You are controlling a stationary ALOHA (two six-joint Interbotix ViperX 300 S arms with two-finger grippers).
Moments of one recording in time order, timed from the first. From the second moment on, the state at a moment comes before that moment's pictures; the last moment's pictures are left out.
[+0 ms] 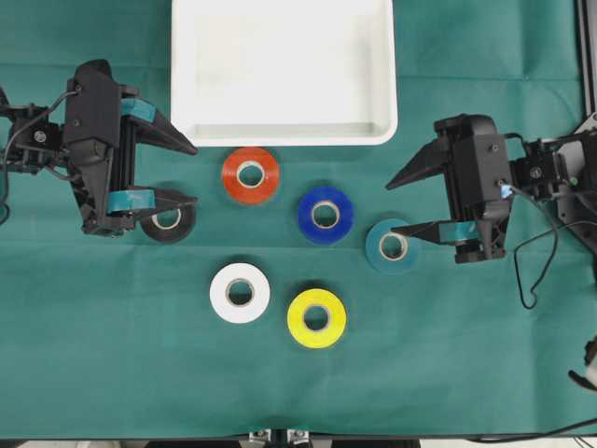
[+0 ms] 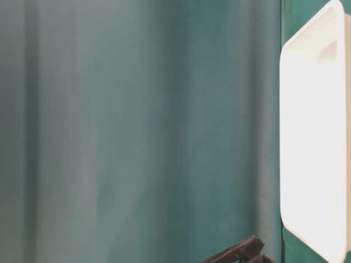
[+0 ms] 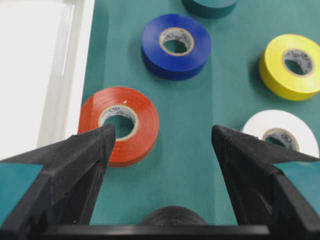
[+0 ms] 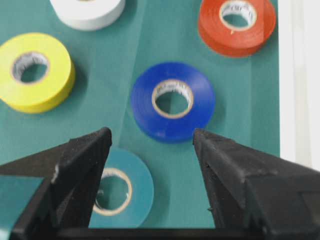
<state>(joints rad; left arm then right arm) -0.04 -0.36 0.97 -0.03 -0.10 -0.09 0.13 -0.43 1.02 0.00 0.03 0.17</state>
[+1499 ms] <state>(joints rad) -0.02 -0.36 0.97 -0.03 -0.10 -0.09 0.16 -0.06 0.95 0.00 0.07 0.26</state>
